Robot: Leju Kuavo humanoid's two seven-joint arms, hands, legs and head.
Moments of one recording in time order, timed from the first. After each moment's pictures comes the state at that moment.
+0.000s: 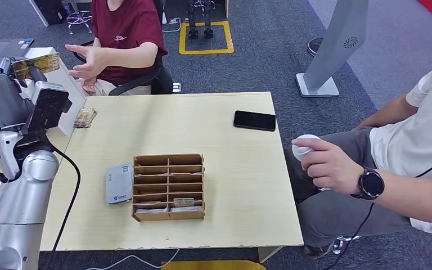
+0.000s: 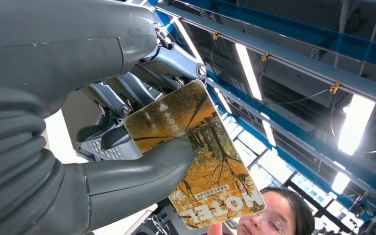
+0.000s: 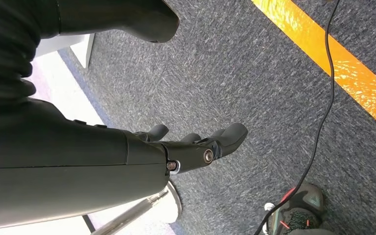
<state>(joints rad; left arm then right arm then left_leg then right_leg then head) -0.58 0.19 -0.04 -1.25 -0.76 0.56 -0.23 -0.05 0.13 -0.55 -0.19 1.51 -0.22 -0.08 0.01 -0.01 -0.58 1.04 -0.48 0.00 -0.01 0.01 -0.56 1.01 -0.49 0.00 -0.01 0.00</state>
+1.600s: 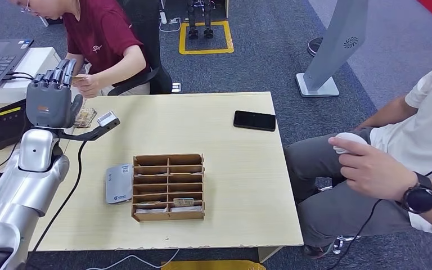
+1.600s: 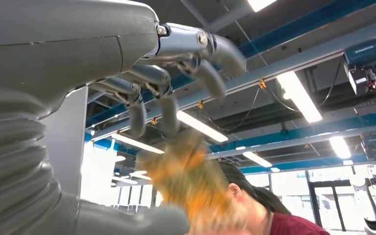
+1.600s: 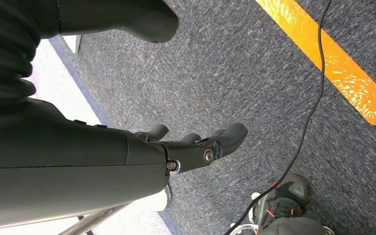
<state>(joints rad) -0.73 0.27 -0.22 -0.81 -1.43 0.69 -0.10 -0.05 0.11 -0.50 -0.19 1.50 -0.21 -0.11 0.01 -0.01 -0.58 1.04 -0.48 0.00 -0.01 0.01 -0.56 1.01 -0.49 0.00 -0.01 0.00</state>
